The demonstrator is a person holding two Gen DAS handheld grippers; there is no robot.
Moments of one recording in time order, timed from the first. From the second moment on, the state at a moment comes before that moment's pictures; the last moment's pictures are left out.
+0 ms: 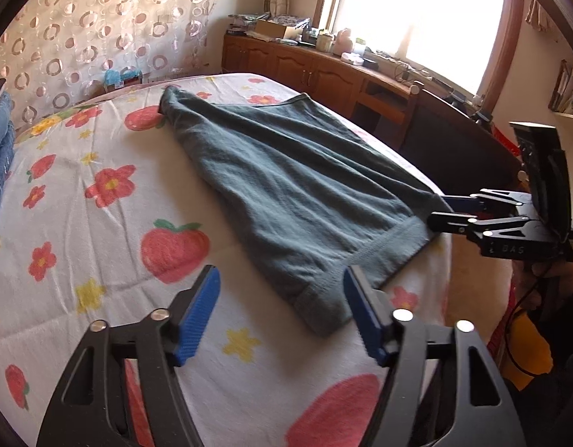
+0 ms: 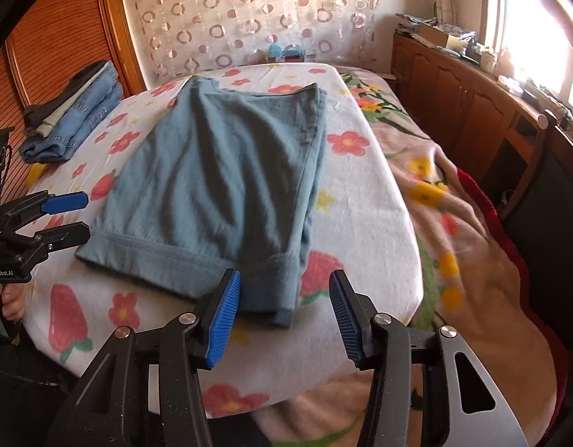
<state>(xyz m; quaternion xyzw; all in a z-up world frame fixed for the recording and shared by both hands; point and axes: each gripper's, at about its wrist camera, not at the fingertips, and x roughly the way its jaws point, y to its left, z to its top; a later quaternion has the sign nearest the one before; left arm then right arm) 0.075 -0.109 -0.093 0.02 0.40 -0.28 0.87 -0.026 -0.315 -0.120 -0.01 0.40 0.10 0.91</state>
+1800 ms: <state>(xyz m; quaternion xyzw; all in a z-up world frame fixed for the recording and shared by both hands) 0.080 -0.100 -0.045 -0.02 0.35 -0.32 0.88 -0.024 -0.315 -0.094 0.06 0.34 0.17 0.93</state>
